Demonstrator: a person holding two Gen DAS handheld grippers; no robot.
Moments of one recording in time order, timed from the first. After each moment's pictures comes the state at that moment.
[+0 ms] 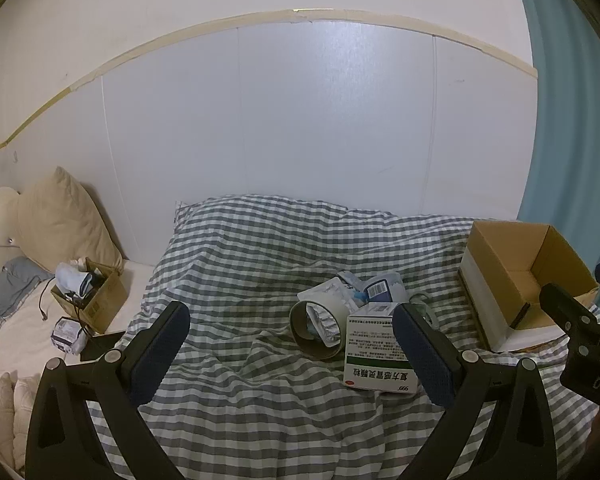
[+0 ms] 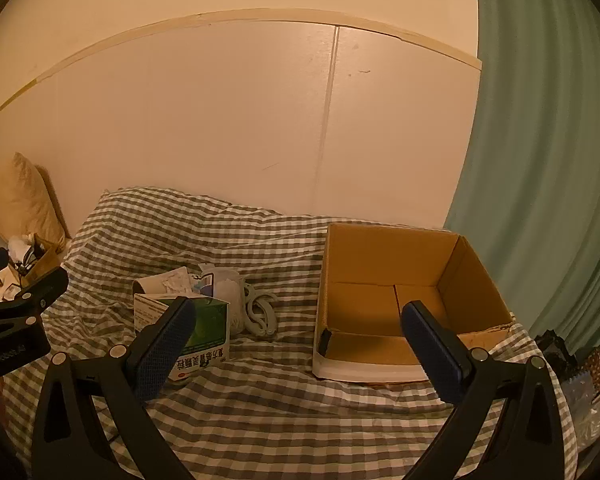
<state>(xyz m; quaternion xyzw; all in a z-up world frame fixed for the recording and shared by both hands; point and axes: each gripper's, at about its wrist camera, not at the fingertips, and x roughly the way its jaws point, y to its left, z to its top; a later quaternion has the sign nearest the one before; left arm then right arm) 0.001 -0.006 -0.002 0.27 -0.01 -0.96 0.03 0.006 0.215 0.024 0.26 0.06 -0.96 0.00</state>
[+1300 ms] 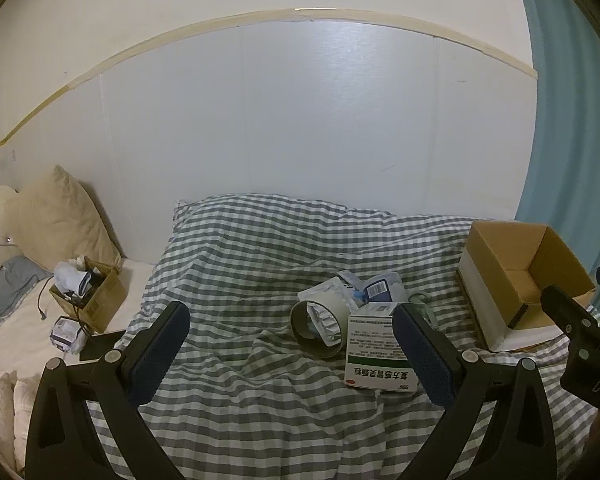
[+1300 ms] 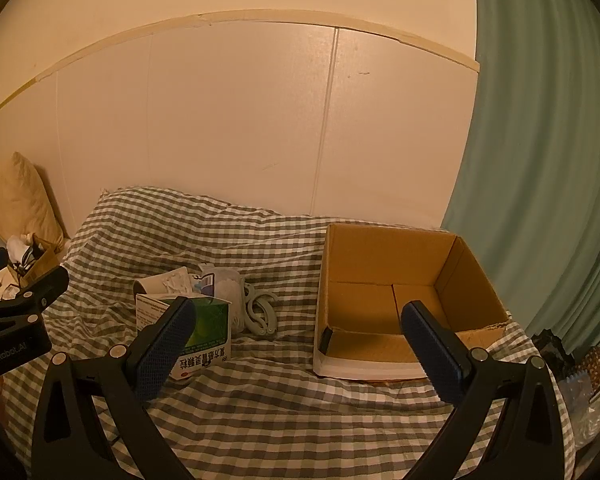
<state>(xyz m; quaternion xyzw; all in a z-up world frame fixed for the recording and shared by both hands) 0.001 -0.008 0.001 0.27 -0.01 -0.96 0.02 0.010 0.210 0.027 0.26 0.06 -0.96 -0.01</state>
